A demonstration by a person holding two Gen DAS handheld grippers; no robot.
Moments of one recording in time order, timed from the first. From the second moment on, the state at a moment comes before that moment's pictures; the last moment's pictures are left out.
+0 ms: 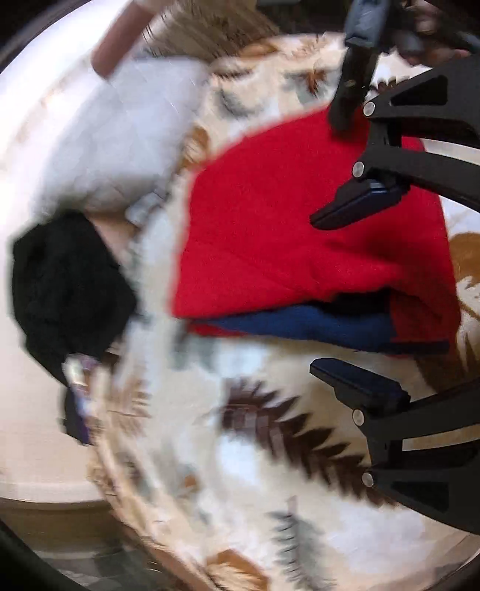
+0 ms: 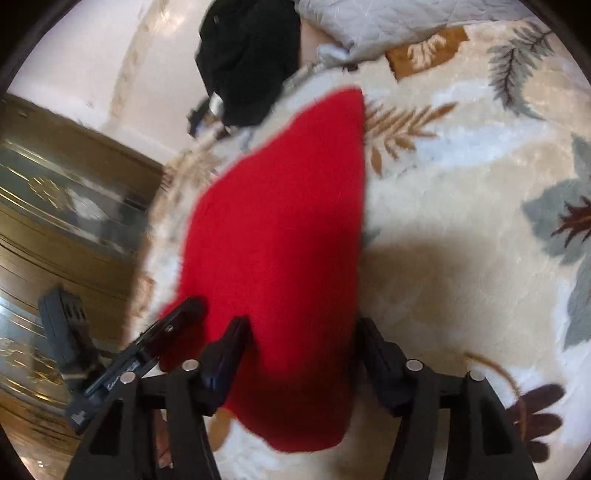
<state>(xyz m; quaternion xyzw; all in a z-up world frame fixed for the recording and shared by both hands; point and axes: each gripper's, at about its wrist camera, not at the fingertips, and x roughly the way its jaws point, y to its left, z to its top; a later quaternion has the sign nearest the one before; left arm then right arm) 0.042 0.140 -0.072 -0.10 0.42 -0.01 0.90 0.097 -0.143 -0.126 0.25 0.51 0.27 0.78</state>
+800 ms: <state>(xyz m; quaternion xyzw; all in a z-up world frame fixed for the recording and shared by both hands) 0.056 0.148 -0.121 -0.11 0.46 -0.01 0.88 0.138 -0.088 -0.108 0.08 0.51 0.18 0.84</state>
